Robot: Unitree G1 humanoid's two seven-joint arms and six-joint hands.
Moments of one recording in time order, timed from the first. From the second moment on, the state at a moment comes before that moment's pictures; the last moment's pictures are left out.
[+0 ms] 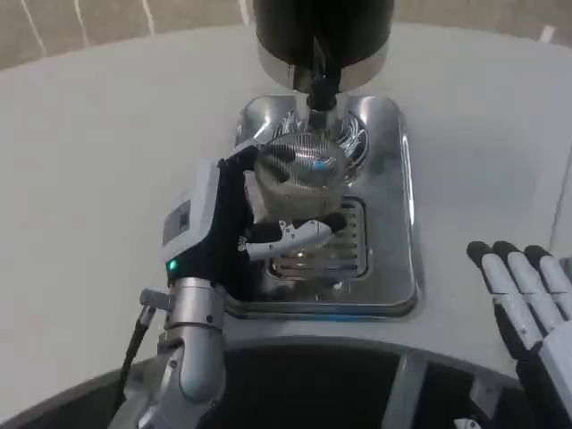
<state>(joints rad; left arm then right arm) -0.70 0.15 -0.15 0.79 0.57 -0.41 0.55 0.52 -0.20 -0.02 -0.82 -1.15 -0.12 0.02</state>
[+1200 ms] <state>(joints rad) -0.36 0.35 -0.13 0.27 0.60 -0.37 0.44 0.32 -0.19 -0.01 -0.76 -1.10 -0.06 0.08</state>
